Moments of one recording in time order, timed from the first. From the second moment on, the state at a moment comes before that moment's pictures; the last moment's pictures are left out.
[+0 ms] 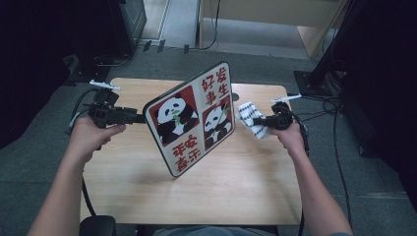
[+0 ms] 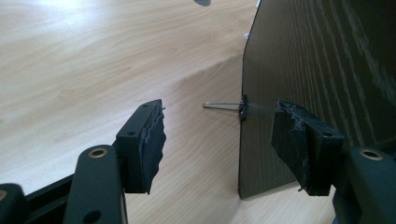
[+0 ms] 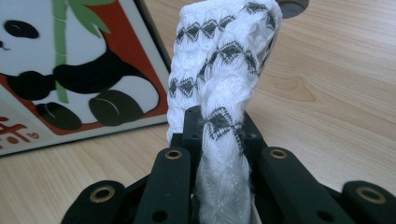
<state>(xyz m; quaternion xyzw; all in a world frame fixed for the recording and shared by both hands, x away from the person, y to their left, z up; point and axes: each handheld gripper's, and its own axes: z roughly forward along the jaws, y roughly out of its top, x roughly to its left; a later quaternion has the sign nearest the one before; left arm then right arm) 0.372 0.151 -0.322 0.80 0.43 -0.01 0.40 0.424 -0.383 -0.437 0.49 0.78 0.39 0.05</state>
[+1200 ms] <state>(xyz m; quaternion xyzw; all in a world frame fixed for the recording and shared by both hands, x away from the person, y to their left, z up) 0.309 0.131 -0.353 0.80 0.41 -0.03 0.44 0.452 -0.348 -0.342 0.45 0.79 0.41 0.08</state>
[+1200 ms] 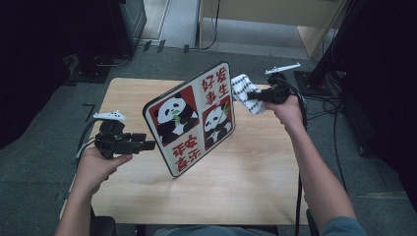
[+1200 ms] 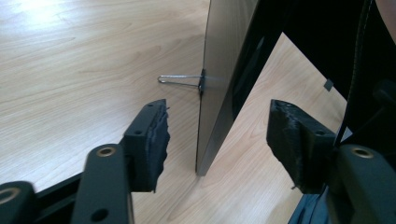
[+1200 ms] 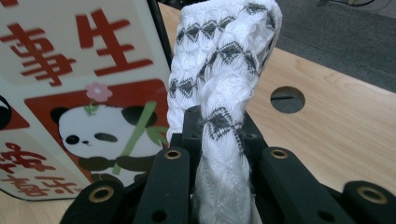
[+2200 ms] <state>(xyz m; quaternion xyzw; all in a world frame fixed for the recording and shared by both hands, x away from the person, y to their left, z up) 0.328 0.107 -0.353 0.77 0.41 -0.03 0.49 0.470 -0.296 -0.241 0.40 0.79 0.45 0.13</state>
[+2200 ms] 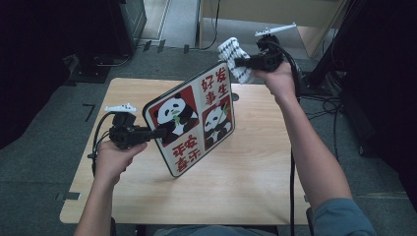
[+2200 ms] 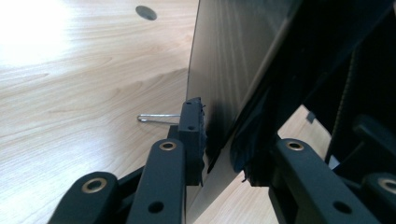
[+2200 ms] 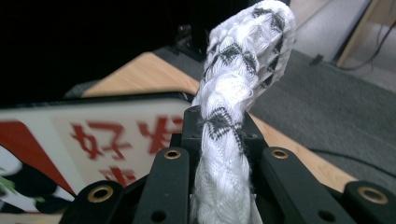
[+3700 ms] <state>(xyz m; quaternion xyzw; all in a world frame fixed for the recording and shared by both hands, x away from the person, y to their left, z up) 0.336 0.116 -0.363 0.76 0.40 -0.05 0.51 0.451 -0.283 -0.281 0.36 0.81 0.44 0.13</state>
